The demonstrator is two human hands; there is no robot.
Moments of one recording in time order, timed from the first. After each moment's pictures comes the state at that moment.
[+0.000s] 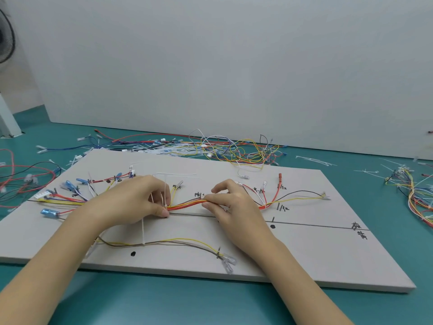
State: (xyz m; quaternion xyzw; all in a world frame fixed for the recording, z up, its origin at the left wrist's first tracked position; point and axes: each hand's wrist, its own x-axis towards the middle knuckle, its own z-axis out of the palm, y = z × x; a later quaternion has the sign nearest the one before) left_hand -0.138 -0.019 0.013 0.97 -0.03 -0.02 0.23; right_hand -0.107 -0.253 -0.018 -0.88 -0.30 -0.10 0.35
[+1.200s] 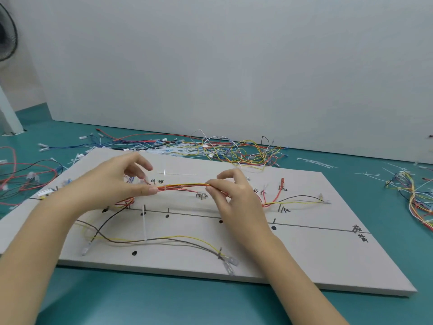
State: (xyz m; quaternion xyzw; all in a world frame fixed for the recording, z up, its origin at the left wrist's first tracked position) left_hand -0.153 0.005 0.039 0.94 0.04 0.09 0.31; right_hand -0.104 -0.244 -0.008 -0.86 -0.27 -0.16 0.40
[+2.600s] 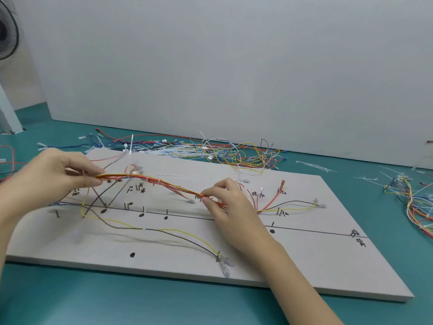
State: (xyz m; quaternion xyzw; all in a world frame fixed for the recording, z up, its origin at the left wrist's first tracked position) left_hand -0.160 0.109 0.011 0.92 0.02 0.20 0.33; right_hand -0.102 -0.246 -0.015 -0.87 -0.31 -0.09 0.37
